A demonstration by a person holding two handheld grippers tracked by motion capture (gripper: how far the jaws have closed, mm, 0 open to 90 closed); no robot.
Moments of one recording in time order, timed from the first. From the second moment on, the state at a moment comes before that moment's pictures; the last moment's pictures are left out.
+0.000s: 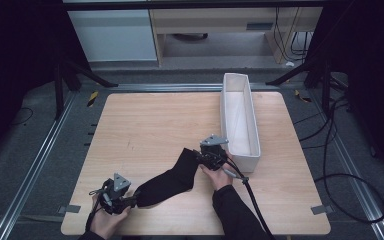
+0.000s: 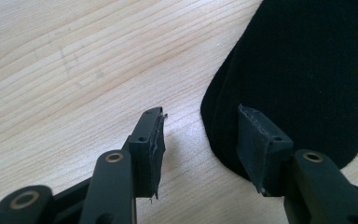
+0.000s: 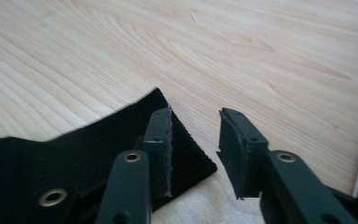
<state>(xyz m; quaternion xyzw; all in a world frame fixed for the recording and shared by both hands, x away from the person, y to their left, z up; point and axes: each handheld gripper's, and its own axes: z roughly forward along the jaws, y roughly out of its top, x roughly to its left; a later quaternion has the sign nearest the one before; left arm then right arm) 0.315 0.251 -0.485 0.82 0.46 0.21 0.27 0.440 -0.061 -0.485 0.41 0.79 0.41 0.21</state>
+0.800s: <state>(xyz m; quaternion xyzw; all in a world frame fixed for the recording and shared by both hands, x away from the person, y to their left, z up) 0.315 0.250 -0.486 0.82 0.46 0.21 0.27 0.439 -0.051 -0.507 0.45 0.78 0.39 0.17</state>
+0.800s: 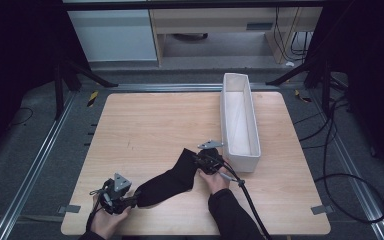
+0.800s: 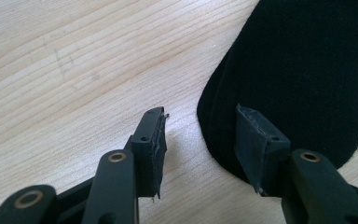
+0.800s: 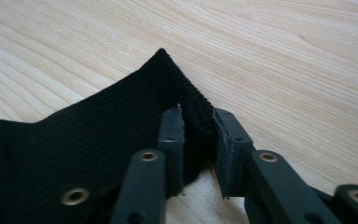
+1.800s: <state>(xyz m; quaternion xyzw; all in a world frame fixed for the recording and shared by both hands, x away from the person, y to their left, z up) 0.315 0.232 -0.484 0.83 0.41 0.16 0.35 0.437 -0.067 -0.439 0.38 0.78 0.45 0.21</state>
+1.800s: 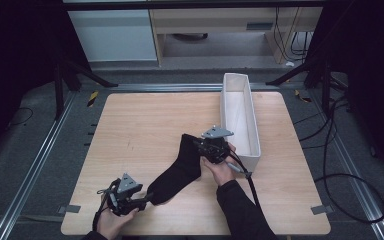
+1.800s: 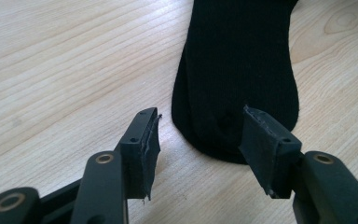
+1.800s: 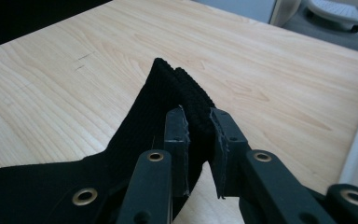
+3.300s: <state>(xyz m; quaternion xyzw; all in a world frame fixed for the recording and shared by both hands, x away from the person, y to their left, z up) 0.323 0.214 -0.494 0.85 0.38 0.15 0.33 0.361 0.008 -0.479 0.26 0.84 0.46 0.11</state>
